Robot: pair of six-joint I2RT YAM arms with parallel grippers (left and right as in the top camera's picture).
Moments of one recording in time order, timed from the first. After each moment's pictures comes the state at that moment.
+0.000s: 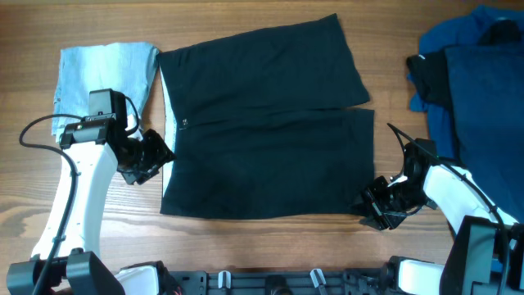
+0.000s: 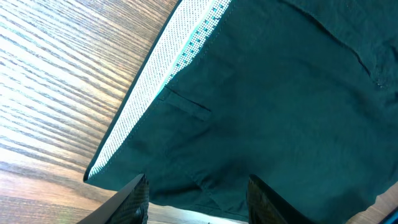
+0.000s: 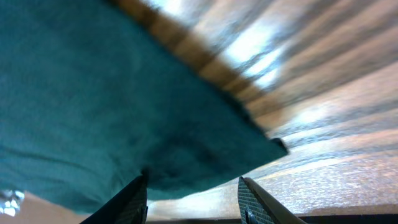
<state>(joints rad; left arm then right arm) 0.13 1.43 1.01 -1.04 0.27 -0.50 -0.18 1.47 0.60 -0.92 -0.49 0.75</state>
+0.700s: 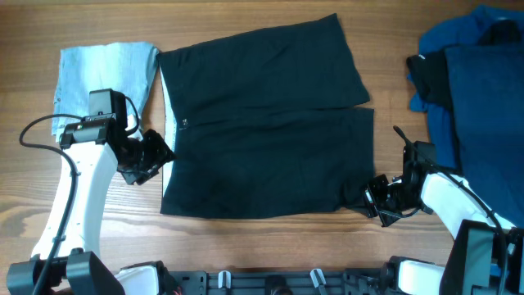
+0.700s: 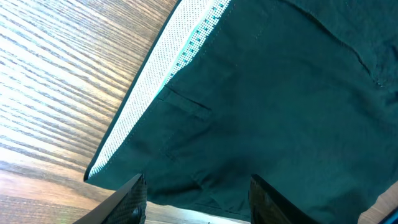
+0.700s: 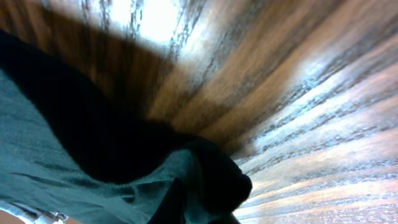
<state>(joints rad) 0.13 1.43 1.01 -1.04 0.27 -0.50 -0.18 1.45 0.53 -0.73 -0.52 0.91</state>
